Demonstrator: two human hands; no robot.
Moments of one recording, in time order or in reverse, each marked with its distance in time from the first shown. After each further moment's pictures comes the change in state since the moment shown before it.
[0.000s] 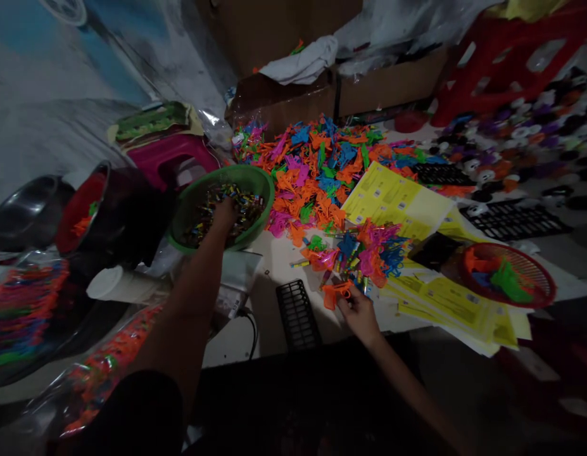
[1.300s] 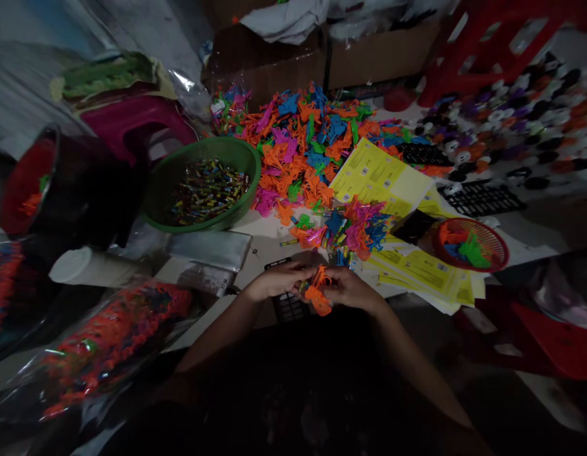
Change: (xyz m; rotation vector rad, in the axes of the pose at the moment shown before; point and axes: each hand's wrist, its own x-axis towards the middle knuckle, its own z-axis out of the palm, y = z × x) left_hand -0.213 0.037 0.071 -0.850 -1.216 -0.559; right_hand 0.007 -0.048 -0.029 0.109 -0.714 -0.057
